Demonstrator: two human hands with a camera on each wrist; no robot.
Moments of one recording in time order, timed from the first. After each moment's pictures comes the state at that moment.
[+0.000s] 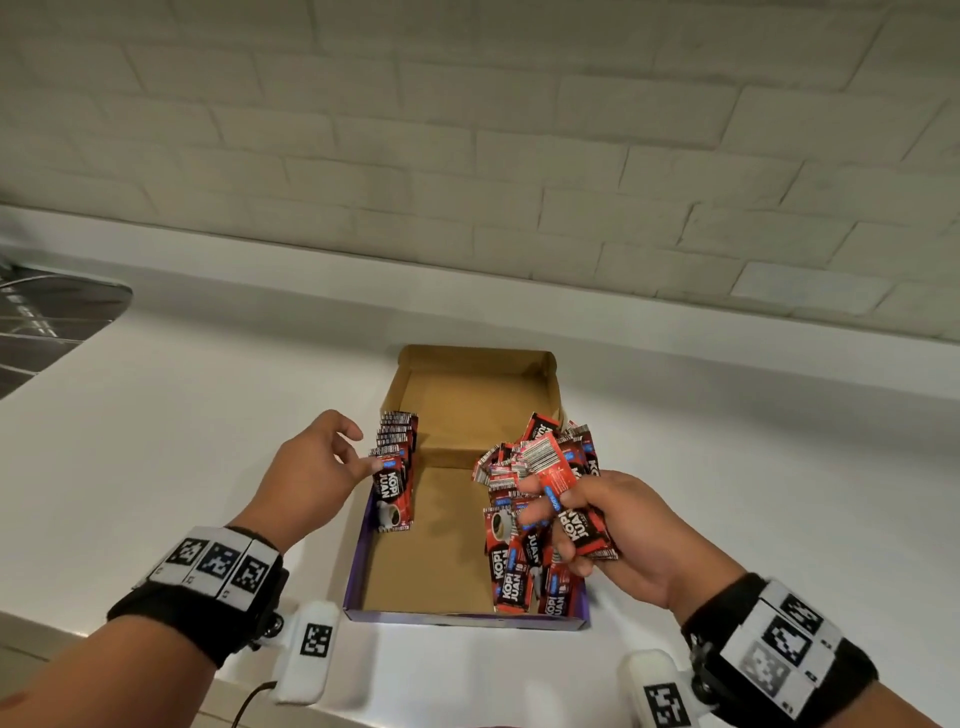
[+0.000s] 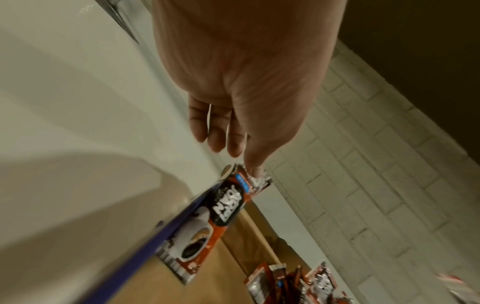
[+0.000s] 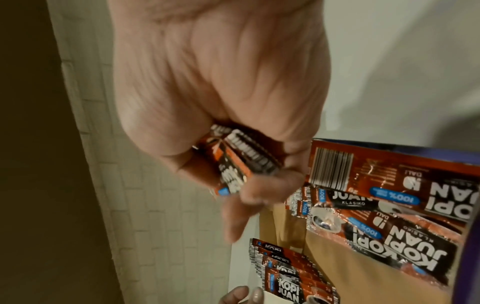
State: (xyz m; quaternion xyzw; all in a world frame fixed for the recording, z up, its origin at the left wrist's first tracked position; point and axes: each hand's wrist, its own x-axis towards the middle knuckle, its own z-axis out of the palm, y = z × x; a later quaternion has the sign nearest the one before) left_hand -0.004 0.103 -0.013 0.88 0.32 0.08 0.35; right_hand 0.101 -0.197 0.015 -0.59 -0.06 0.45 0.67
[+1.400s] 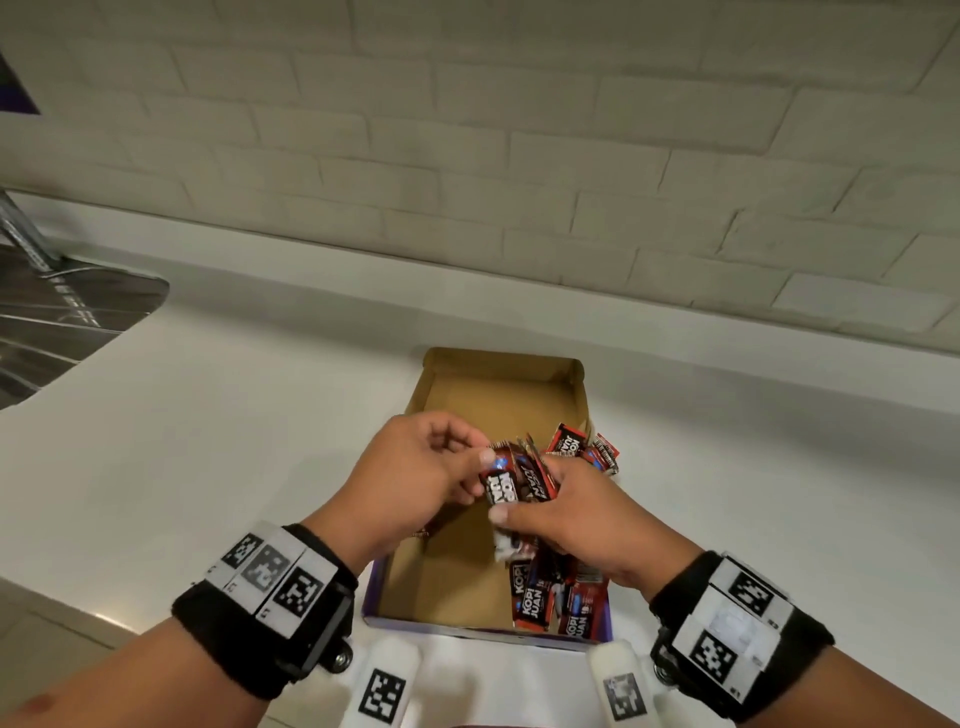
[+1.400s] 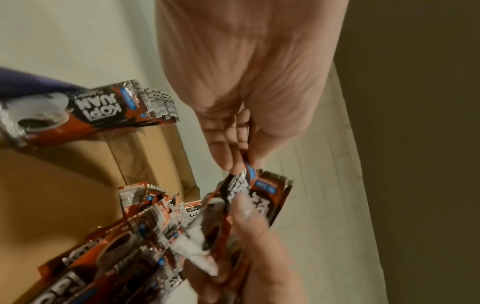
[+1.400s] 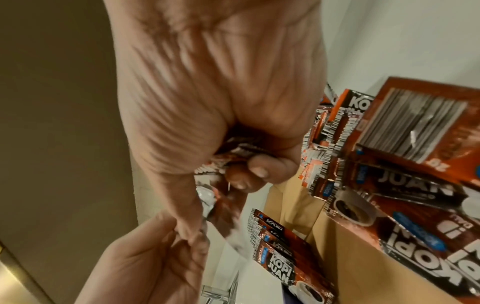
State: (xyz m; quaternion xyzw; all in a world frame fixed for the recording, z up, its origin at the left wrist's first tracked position) left_hand 0.010 0.025 0.045 0.74 0.20 0.09 0.63; right_hand 0.101 -0.147 0.027 -0.73 -0.27 0.37 0.50
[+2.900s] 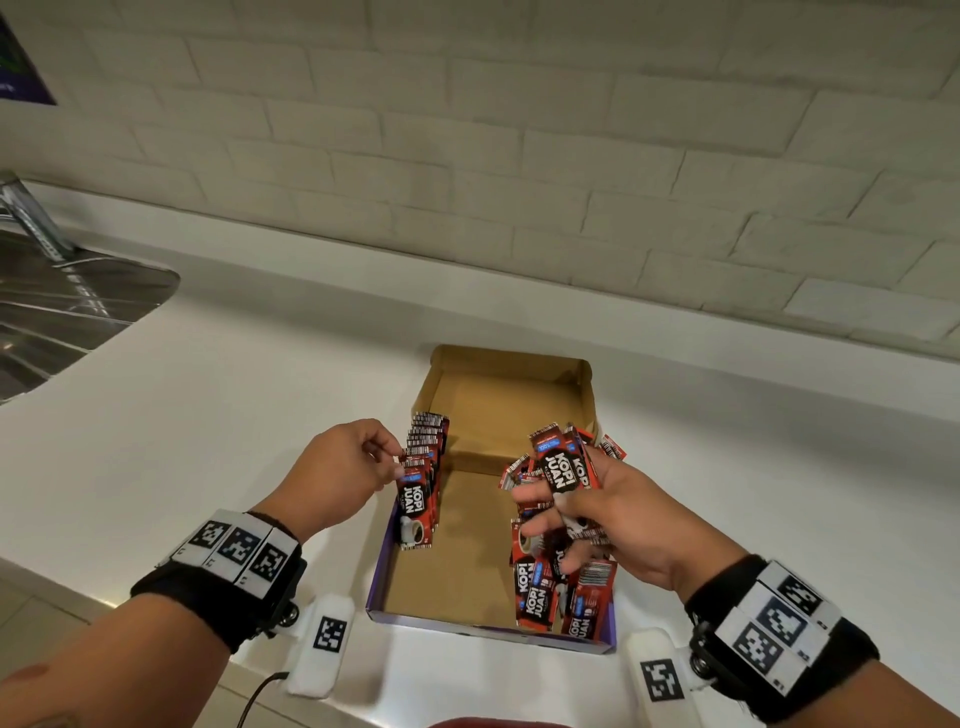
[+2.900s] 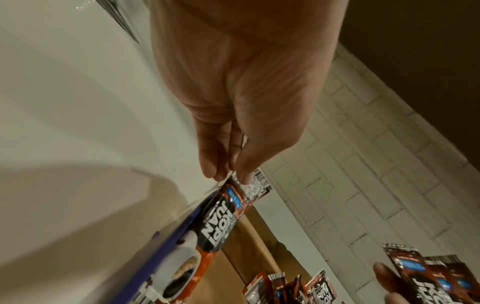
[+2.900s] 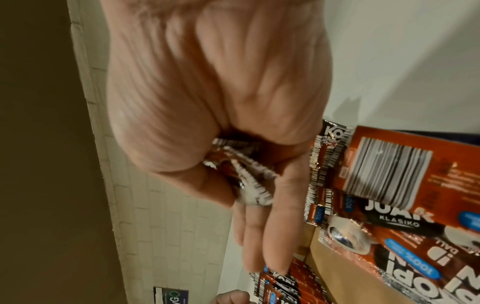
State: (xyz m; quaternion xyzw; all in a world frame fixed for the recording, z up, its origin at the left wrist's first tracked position) left_hand -0.005 0.110 -0.009 0.86 0.30 0.04 0.41; right_hand 0.120 -0.164 0.016 -0.63 -0.15 0.47 0.60
